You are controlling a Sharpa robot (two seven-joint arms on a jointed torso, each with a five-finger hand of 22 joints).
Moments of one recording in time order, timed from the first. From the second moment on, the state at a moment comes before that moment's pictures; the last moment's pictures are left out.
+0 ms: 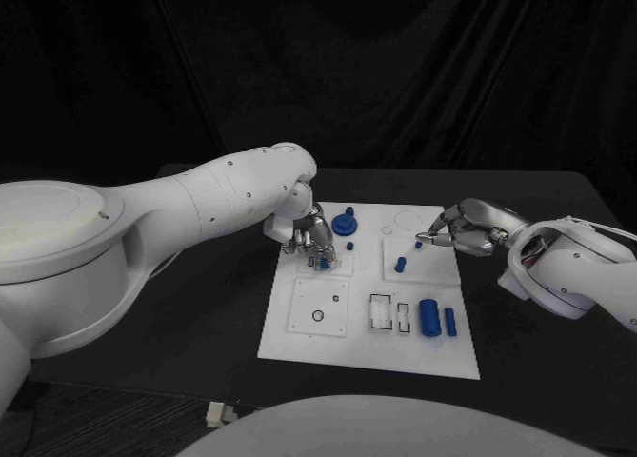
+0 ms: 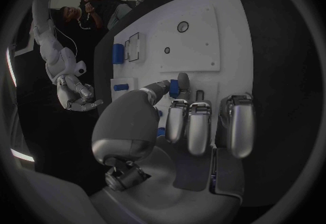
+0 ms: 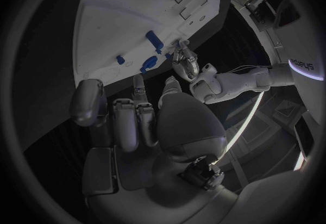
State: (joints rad) left arm 1.31 -0.24 -0.21 0.80 -0.63 0.72 -0.70; left_hand 1.08 -0.04 0.44 0.07 0.25 0.98 0.03 0.31 1.04 1.47 -0.05 1.46 1.31 1.47 -0.10 1.56 1.31 0.02 1.47 0.02 1.43 1.31; right arm 1.22 -0.99 -0.21 1.61 -1.20 -0.35 -0.10; right_hand 1.21 0.15 -0.31 0.29 0.32 0.86 0.10 0.38 0.22 1.47 0.03 1.57 1.31 1.47 -0.04 1.50 1.31 0.08 1.40 0.07 1.13 1.31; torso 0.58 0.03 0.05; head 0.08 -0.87
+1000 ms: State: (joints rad) left arm 1.31 -0.25 -0.21 0.80 -0.69 0.71 -0.70; left_hand 1.04 -0.02 0.35 0.12 0.12 1.01 0.03 0.25 1.02 1.47 -0.04 1.46 1.31 1.47 -0.09 1.56 1.31 0.02 1.47 0.03 1.43 1.31; right arm 1.22 -0.98 -0.21 1.61 -1.20 -0.34 -0.10; right_hand 1.21 0.15 -0.32 0.29 0.32 0.86 0.10 0.38 0.22 1.47 0.03 1.57 1.31 1.47 -0.04 1.50 1.31 0.08 1.40 0.07 1.13 1.31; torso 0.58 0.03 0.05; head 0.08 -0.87
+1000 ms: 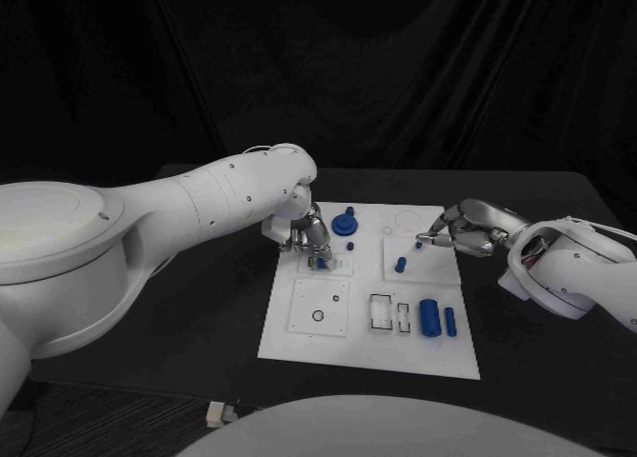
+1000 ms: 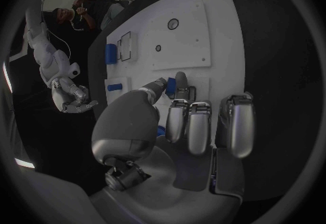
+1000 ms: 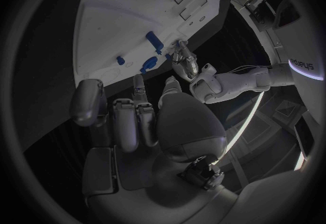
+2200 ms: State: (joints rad) left arm 1.30 -0.25 -0.21 0.81 -0.71 0.67 -0.70; left_hand 0.99 -0.01 0.23 0.22 0.06 1.03 0.04 0.23 1.03 1.46 -0.04 1.46 1.31 1.47 -0.09 1.56 1.31 0.02 1.47 0.02 1.43 1.31; right arm 1.22 -0.98 -0.21 1.60 -1.20 -0.34 -0.10; right_hand 1.21 0.15 -0.32 0.29 0.32 0.86 0.10 0.38 0.22 1.47 0.03 1.56 1.31 1.47 -0.04 1.49 1.31 0.08 1.40 0.07 1.12 1.31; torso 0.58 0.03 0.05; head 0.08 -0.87
